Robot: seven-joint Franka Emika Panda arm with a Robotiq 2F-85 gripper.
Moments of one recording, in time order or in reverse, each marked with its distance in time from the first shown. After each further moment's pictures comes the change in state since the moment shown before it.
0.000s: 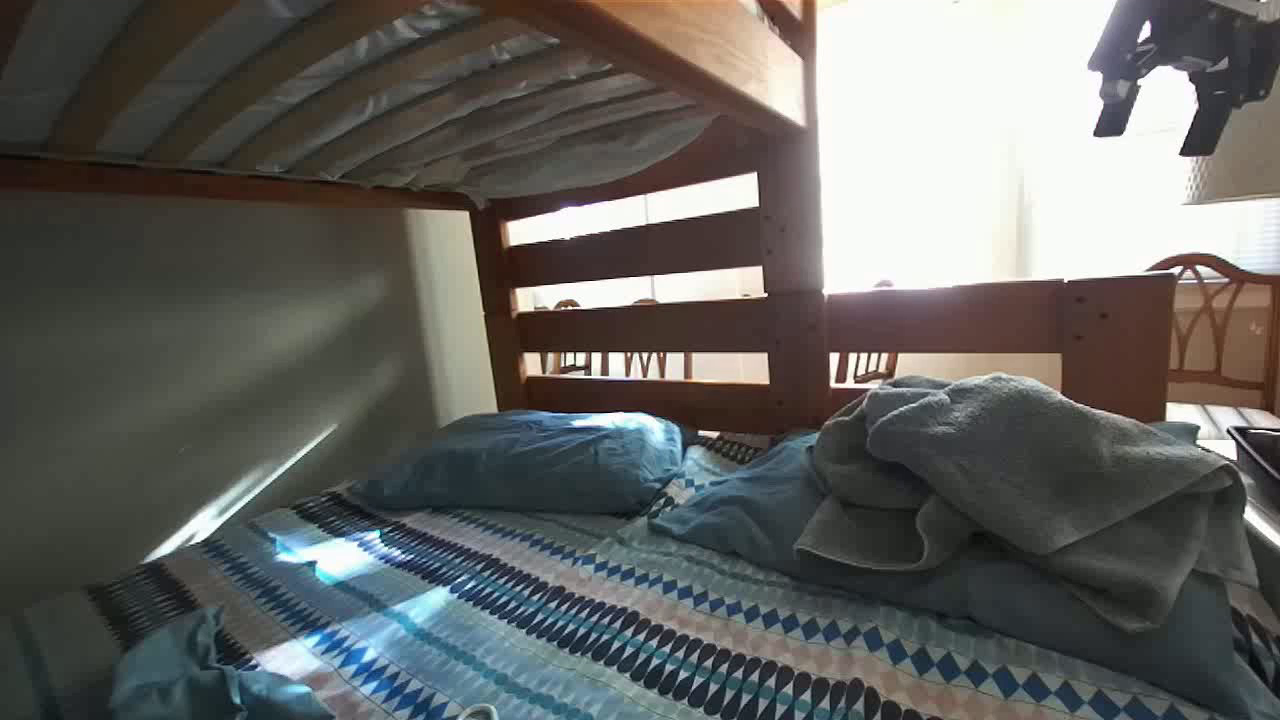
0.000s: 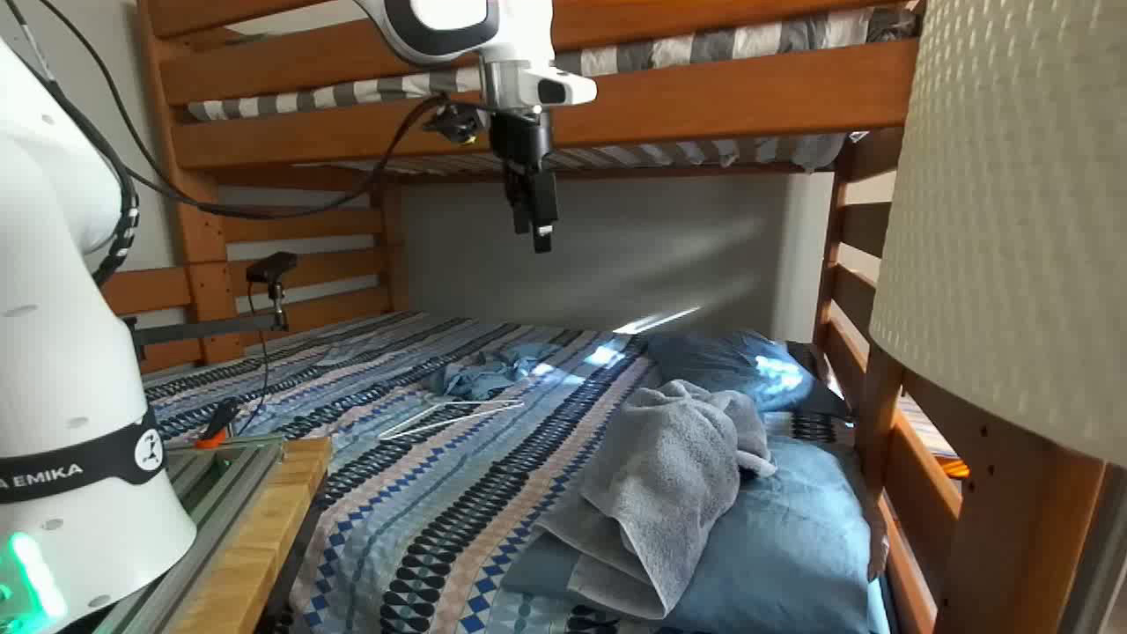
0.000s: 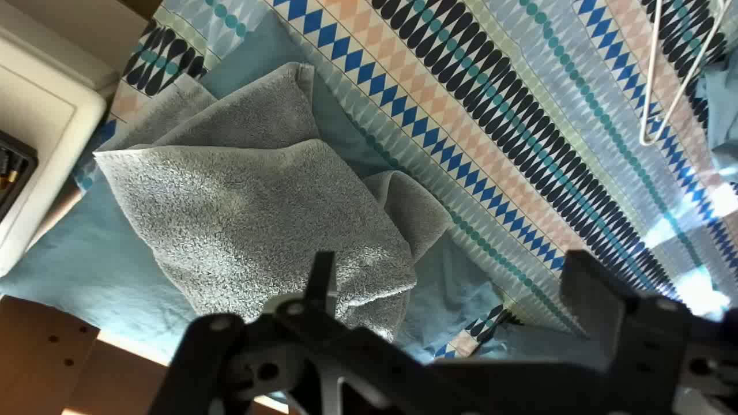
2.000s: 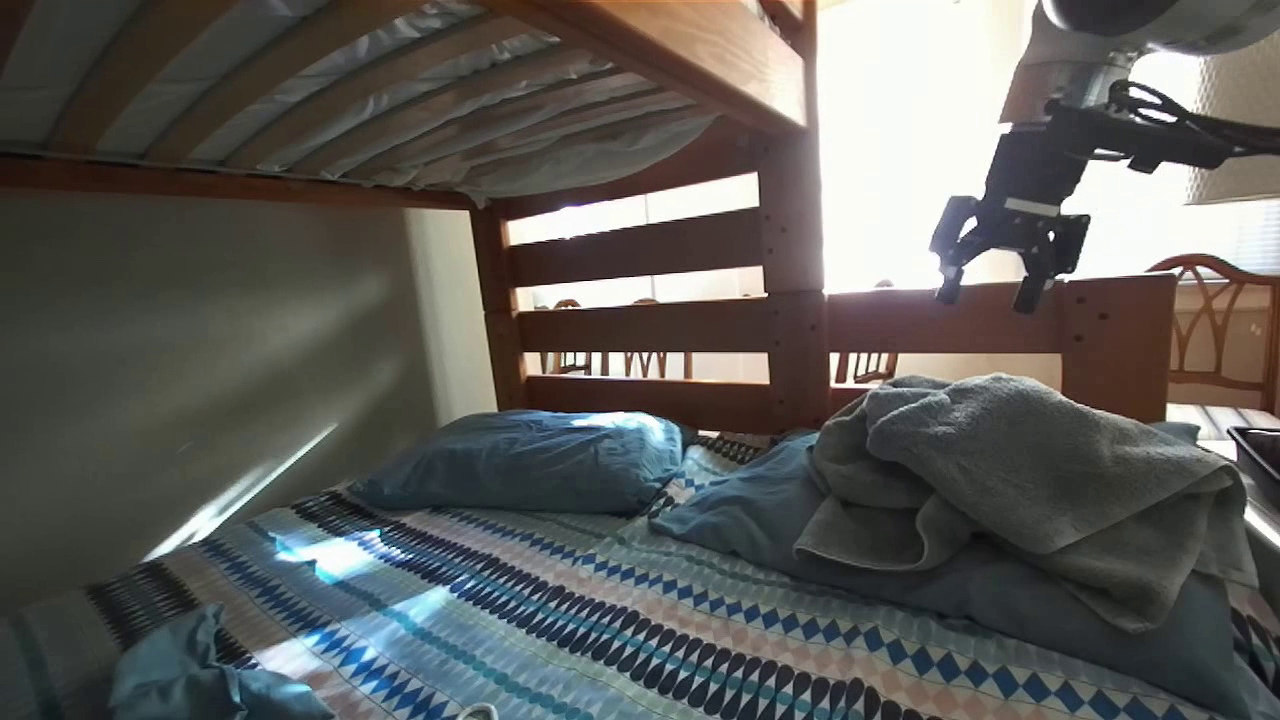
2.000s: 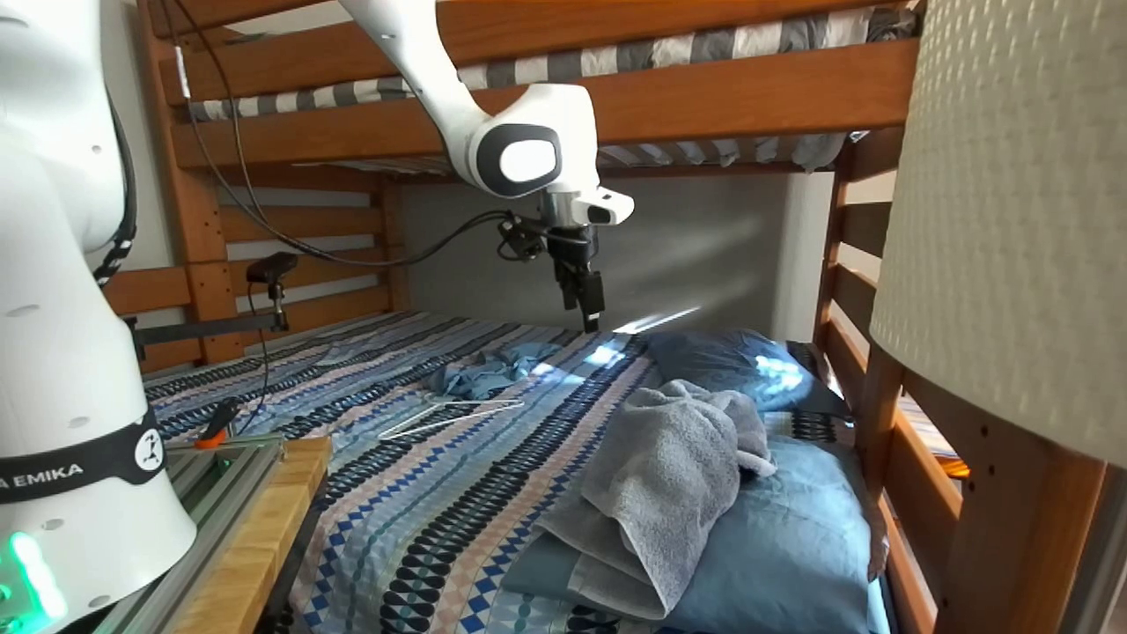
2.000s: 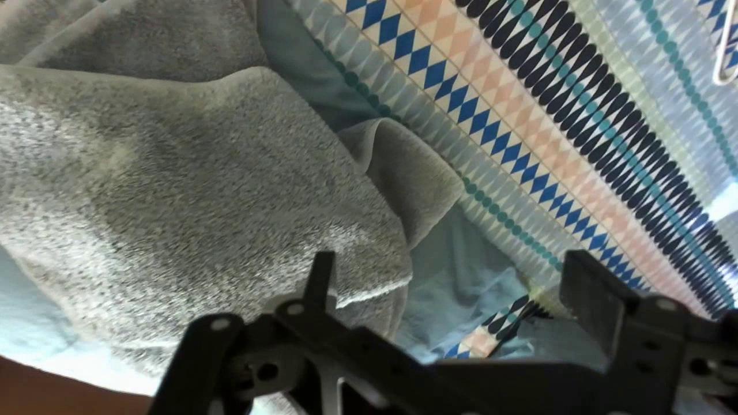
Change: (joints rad) arm 0.013 0.512 0.101 0.188 -0.078 0.385 0.137
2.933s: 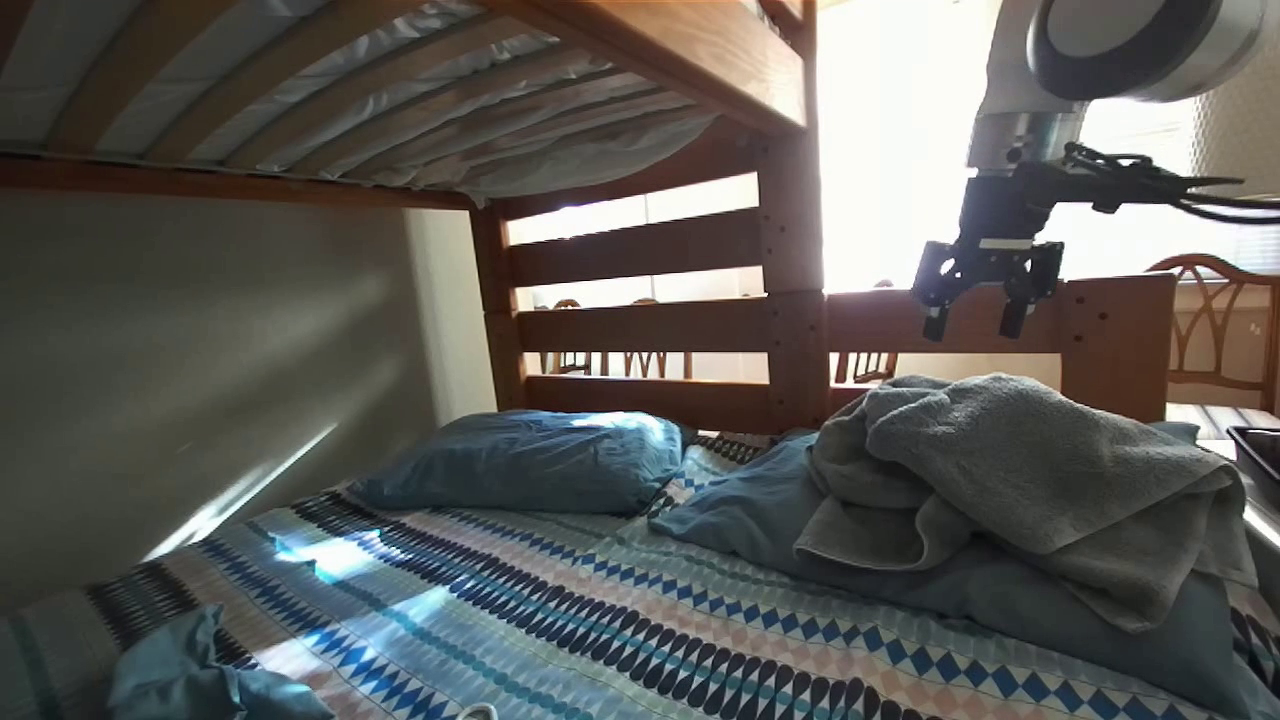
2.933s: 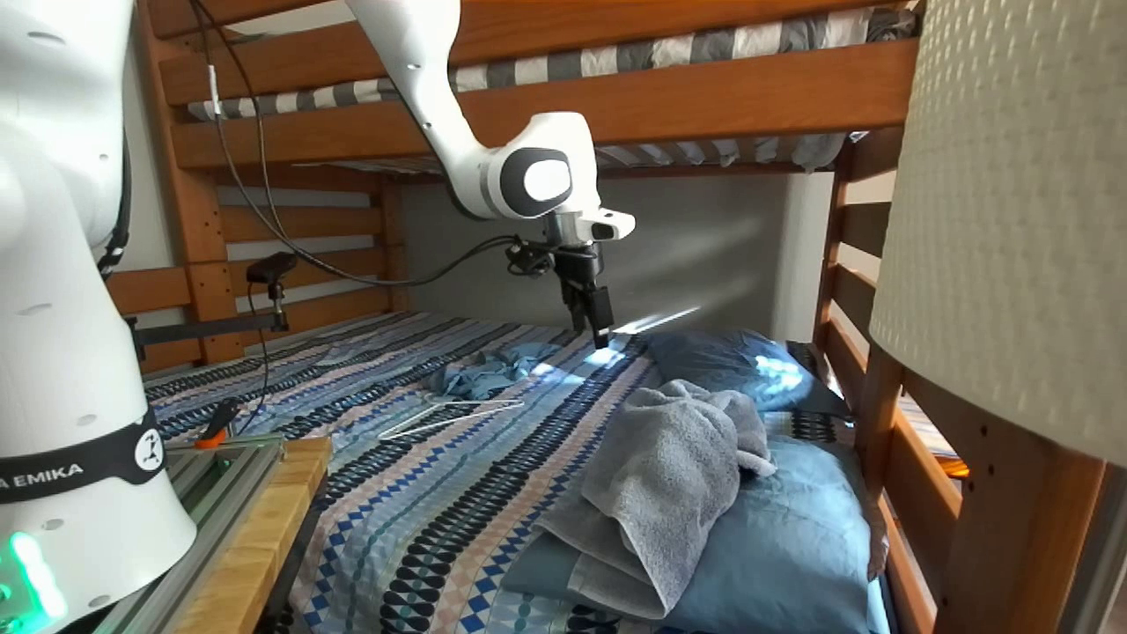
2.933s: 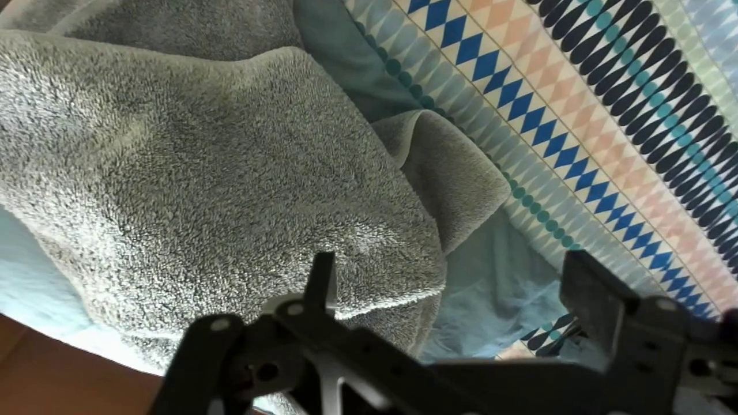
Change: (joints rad) arm 0.092 0.113 -0.085 0.068 -0.287 0.032 0.234
